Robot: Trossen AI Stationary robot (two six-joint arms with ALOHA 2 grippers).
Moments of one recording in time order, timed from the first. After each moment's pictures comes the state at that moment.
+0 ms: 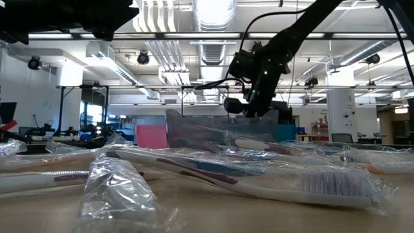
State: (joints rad) left arm -0.09 0.66 0.27 0.59 -0.13 0.21; right arm -0.49 1.87 1.19 -0.37 0.38 0.80
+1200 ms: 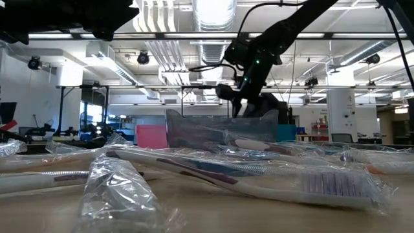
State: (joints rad) left arm -0.10 0.66 0.27 0.59 -0.13 0.21; right arm -0.50 1.87 1.31 -0.36 0.38 0.68
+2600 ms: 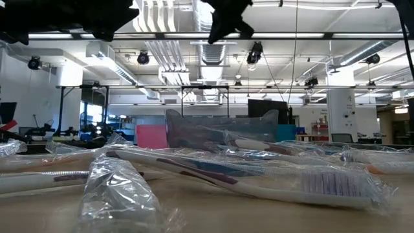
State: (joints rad) left arm -0.10 0.66 0.27 0.58 -0.13 0.21; right arm -0.30 1.87 2.04 -0.93 0.25 0.41
